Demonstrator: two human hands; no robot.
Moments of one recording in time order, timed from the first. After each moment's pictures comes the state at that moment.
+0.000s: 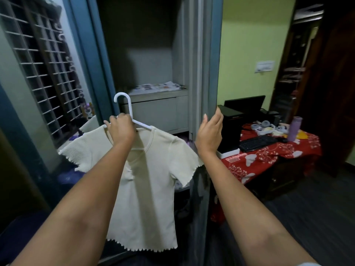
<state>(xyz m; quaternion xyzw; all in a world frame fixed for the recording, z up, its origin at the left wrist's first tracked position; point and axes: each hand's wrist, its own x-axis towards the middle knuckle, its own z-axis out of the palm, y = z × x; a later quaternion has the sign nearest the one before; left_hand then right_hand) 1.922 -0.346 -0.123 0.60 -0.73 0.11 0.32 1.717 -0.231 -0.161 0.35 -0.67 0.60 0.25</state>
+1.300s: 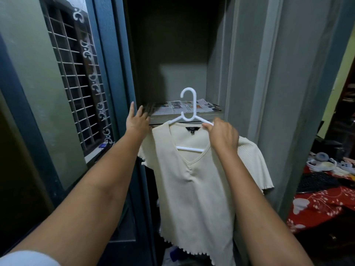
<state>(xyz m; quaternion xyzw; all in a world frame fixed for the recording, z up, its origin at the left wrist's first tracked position) 1.898 -0.516 -0.062 0.58 -0.73 0.36 -0.05 1.671 -0.378 -0.075 0.51 -0.78 0.33 0.14</state>
